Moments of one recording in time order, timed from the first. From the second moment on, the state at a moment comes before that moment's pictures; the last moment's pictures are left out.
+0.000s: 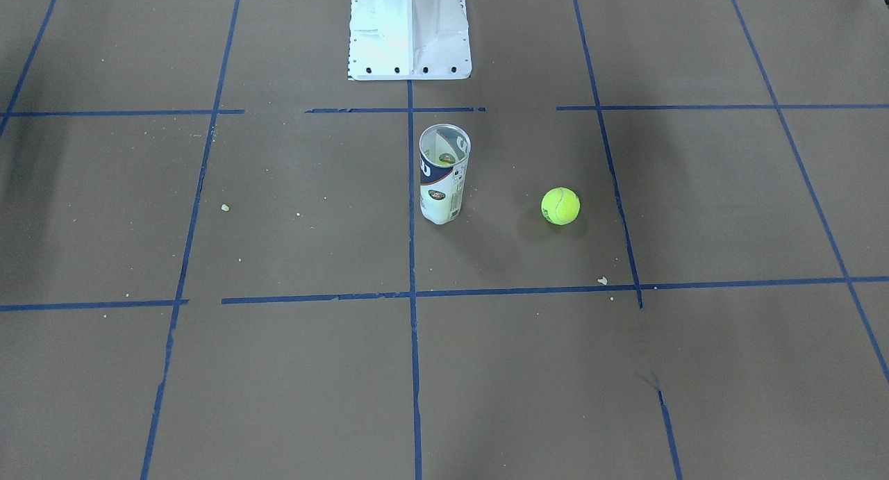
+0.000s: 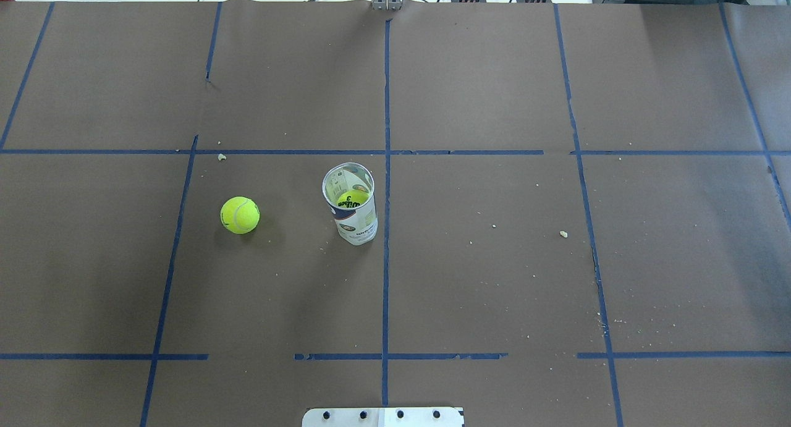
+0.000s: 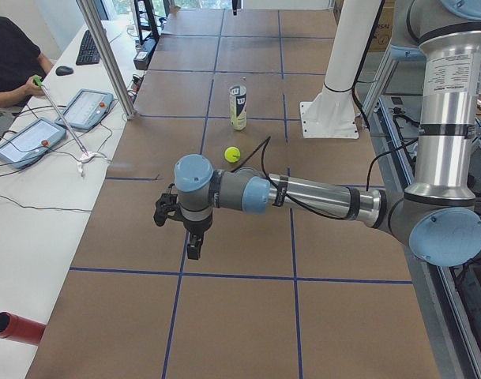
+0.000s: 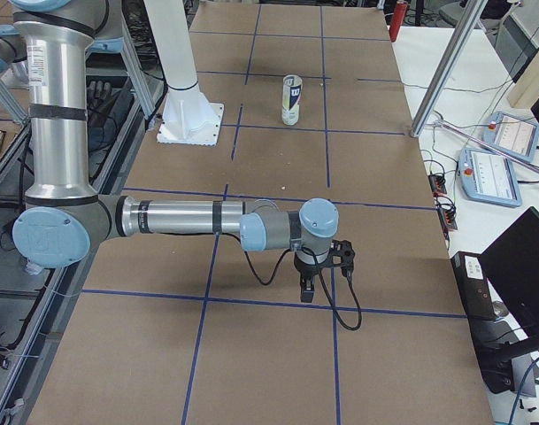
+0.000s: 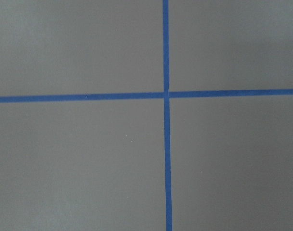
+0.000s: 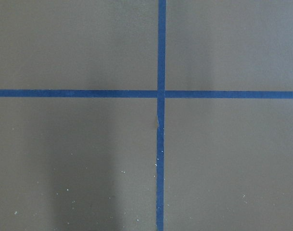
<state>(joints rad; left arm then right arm) -1.50 -1.58 -1.77 -1.57 -2.31 -0.08 1.46 -1.60 1.62 -1.49 2.30 0.16</state>
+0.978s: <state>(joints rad) -1.01 -1.87 -1.86 -1.57 -2.11 -0.85 1.46 -1.60 1.62 -1.49 2.30 0.16</state>
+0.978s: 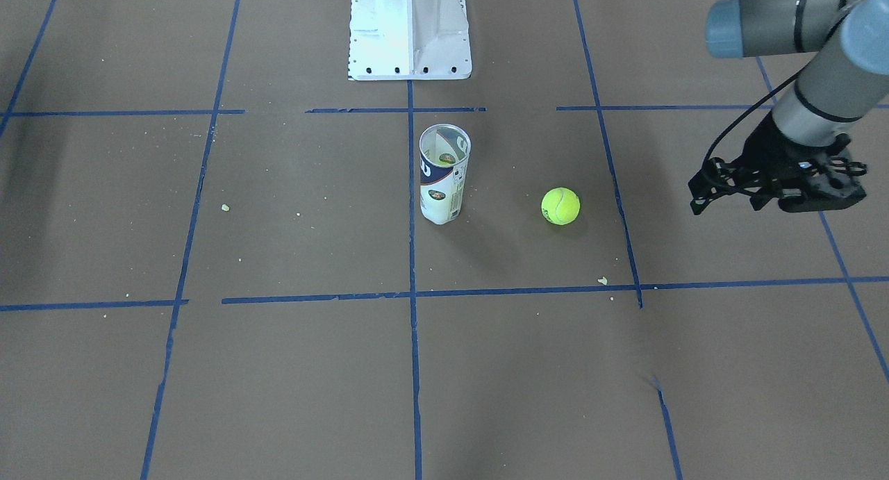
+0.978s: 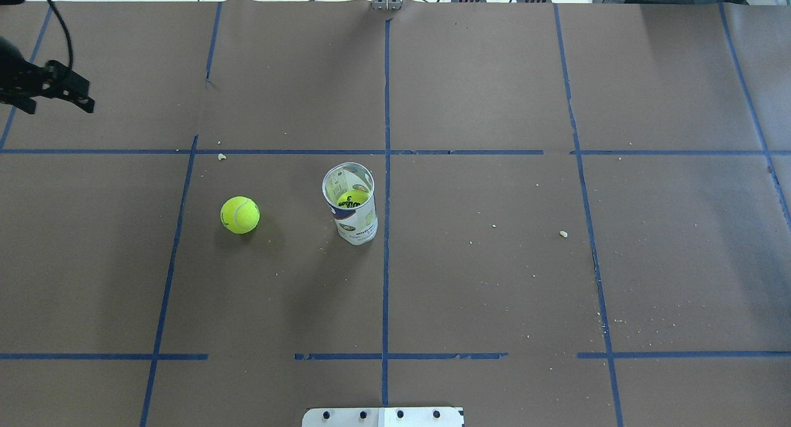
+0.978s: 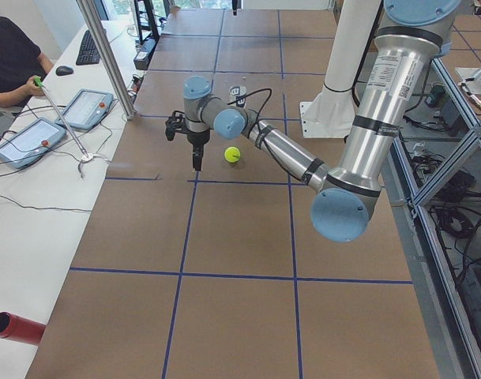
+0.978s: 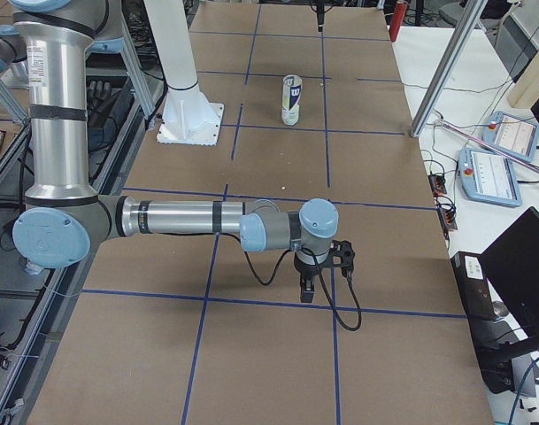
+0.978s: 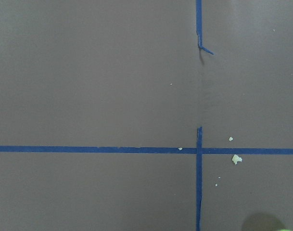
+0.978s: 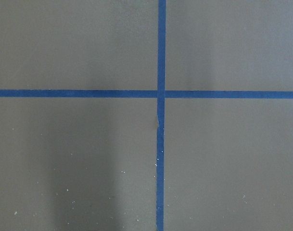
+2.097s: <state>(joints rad) -0.76 -1.95 -1.76 -1.73 -2.04 -1.12 1.46 -1.60 1.62 -1.49 2.30 0.16</state>
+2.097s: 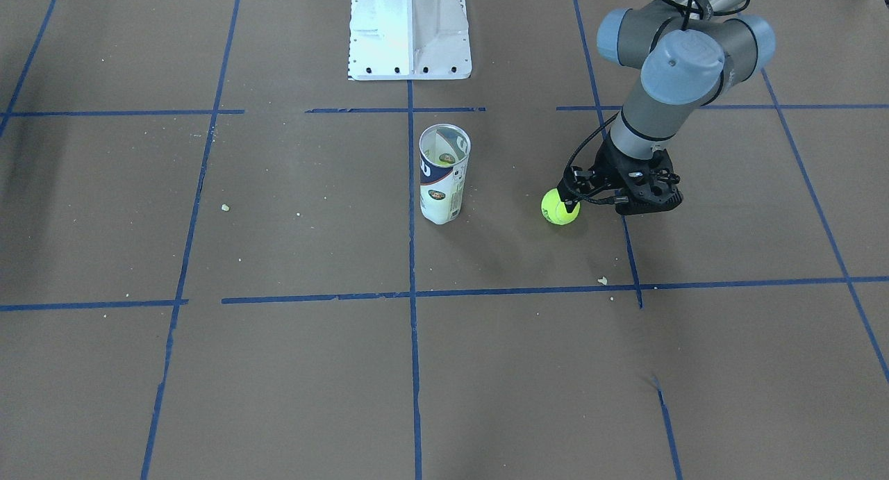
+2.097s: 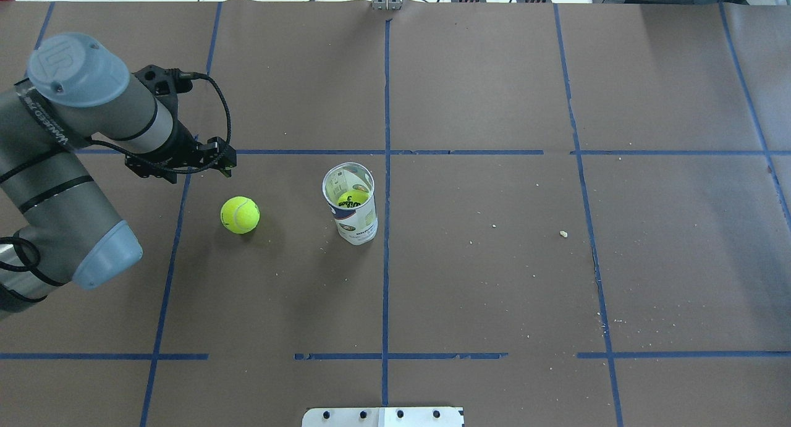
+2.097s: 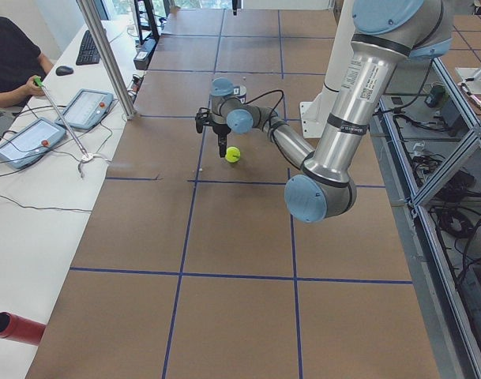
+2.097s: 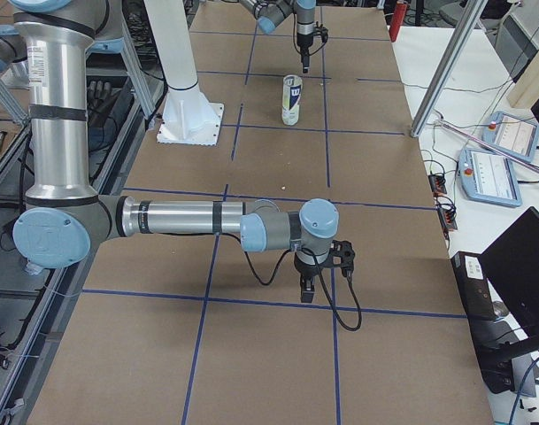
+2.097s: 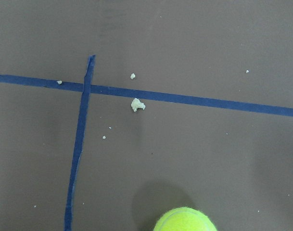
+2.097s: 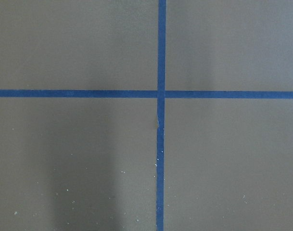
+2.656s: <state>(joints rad) -0.70 -1.95 -1.71 -1.80 -2.04 -1.16 1.46 -1.60 1.62 -1.49 2.30 0.16</state>
